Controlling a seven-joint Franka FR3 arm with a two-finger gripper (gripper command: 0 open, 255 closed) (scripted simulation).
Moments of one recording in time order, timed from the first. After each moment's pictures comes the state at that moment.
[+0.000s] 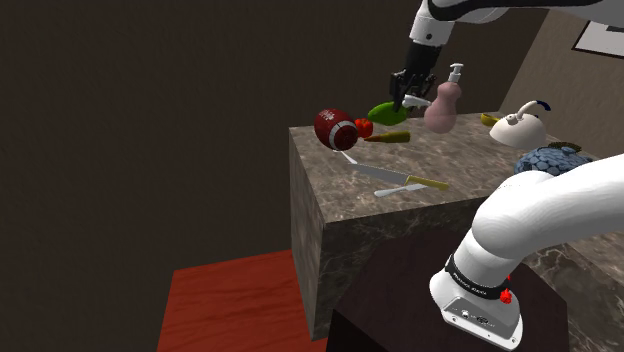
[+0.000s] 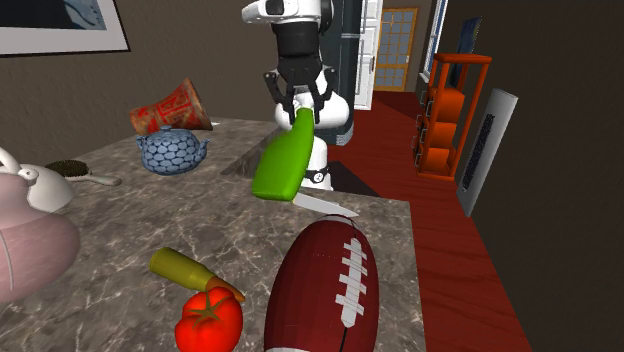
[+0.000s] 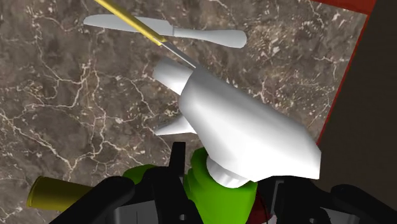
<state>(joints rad) -0.22 -0.68 -0.20 -2.33 -0.05 1.71 0.14</state>
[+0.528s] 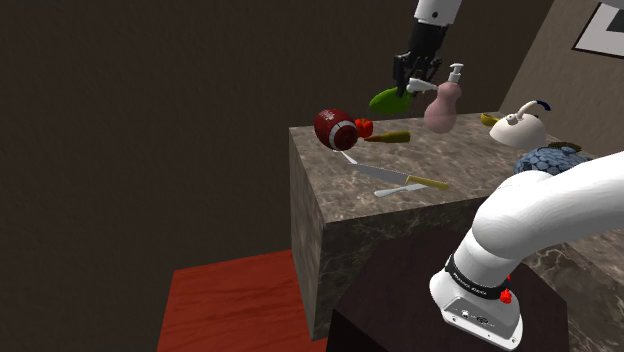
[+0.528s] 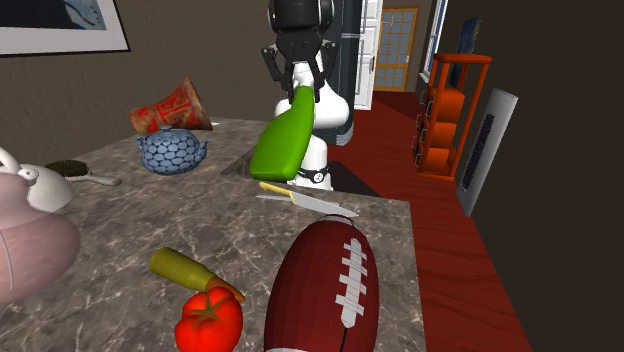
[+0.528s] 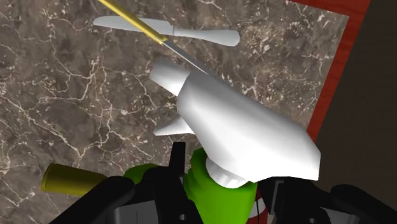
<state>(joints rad) -0.21 -0.66 -0.19 -2.21 -0.04 1.61 0.15</state>
